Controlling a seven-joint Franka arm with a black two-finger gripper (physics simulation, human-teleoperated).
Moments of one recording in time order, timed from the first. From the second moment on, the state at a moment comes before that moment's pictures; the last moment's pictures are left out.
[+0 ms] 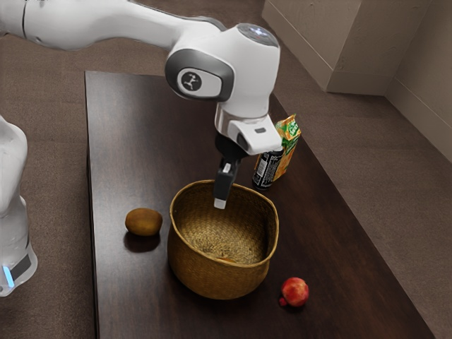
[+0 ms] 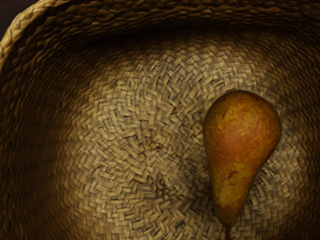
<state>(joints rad) -0.09 -0.29 -0.29 -1.96 -0.08 1.74 0.14</state>
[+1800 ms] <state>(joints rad) -0.09 -0.17 -0.40 -2.16 -0.10 2.06 0.14</state>
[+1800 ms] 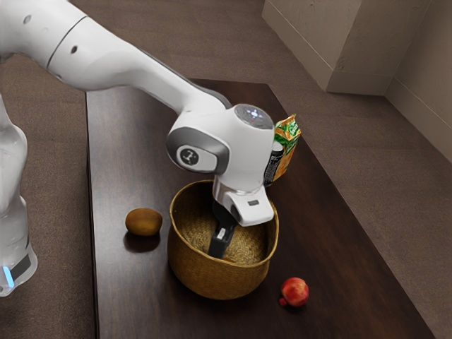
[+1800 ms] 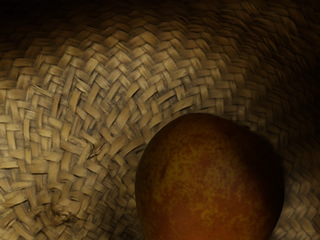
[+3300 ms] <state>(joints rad) -0.08 -0.02 -0.44 -2.11 -0.08 2.09 0.13</state>
